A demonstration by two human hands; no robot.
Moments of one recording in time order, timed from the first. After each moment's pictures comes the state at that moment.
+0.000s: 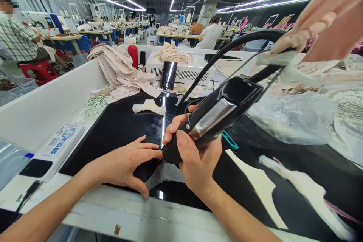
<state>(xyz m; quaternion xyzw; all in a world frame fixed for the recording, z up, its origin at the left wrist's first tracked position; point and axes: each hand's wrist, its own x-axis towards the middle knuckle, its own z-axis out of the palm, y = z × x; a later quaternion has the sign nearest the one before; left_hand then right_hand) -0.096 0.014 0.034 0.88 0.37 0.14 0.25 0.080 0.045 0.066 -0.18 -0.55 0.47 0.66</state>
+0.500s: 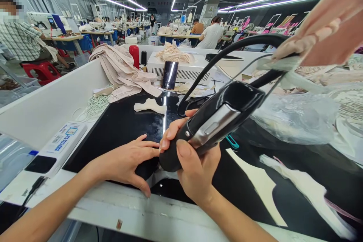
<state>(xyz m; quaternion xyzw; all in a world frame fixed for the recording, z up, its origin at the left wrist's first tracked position) -0.094 0.015 0.035 0.88 0.36 0.16 0.26 0.079 0.031 0.064 -0.14 -0.55 0.52 0.64</state>
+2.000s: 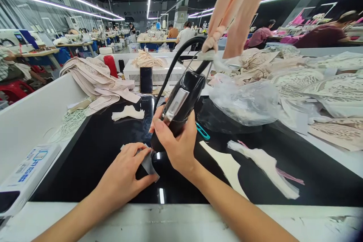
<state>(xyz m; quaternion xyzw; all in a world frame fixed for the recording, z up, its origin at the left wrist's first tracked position) -0.039 0.004 0.015 0.80 0.54 0.22 0.11 0.103 0.068 0.077 -0.23 -0.56 0.39 0.69</state>
